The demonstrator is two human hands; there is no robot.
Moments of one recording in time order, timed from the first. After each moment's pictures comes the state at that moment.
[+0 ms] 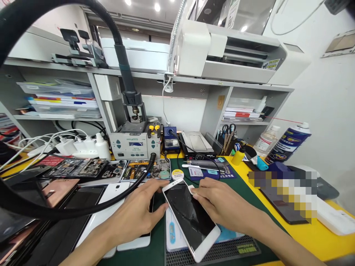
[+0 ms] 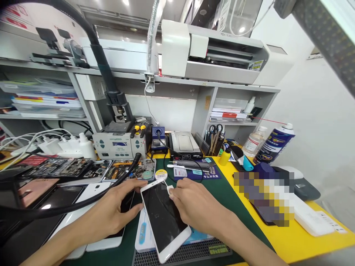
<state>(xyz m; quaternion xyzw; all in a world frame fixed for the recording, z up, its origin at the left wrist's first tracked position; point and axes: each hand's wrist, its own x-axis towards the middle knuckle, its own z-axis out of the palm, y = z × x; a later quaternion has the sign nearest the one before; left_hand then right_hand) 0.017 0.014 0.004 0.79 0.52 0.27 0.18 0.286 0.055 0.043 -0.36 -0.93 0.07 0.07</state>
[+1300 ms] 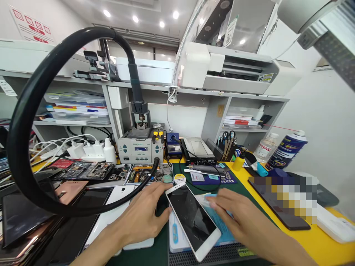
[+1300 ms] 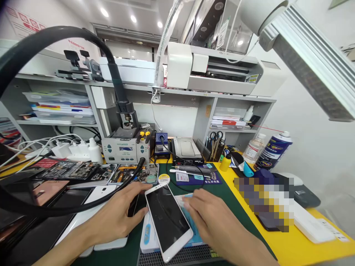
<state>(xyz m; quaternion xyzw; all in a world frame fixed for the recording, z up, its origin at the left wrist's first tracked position) 0.018 0.010 0.004 0.81 0.51 0.25 0.16 0.317 0.024 0.041 -0.40 -0.90 0.07 0.16</state>
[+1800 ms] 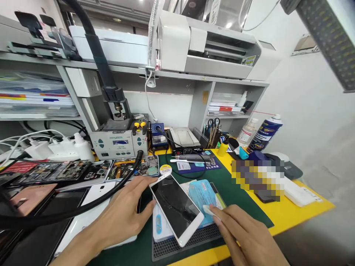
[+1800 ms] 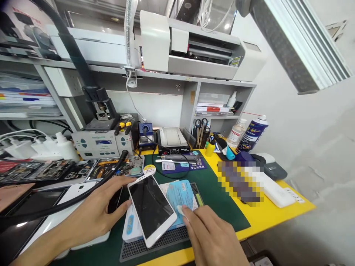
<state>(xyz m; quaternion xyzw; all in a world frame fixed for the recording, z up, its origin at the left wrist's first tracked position) 0.020 0.008 -0.001 0.81 0.52 0.22 0.13 0.341 -0.040 0.006 -0.38 -0.87 -0.12 0.29</state>
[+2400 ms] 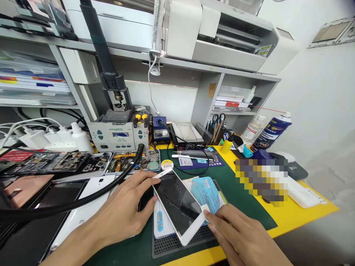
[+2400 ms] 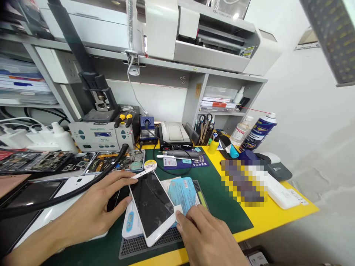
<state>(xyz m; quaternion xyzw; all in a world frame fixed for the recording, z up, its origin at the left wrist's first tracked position) 0.019 0.011 -0.009 0.84 0.49 0.23 0.07 0.334 -0.037 0.013 -0.38 -0.92 -0.03 0.14</state>
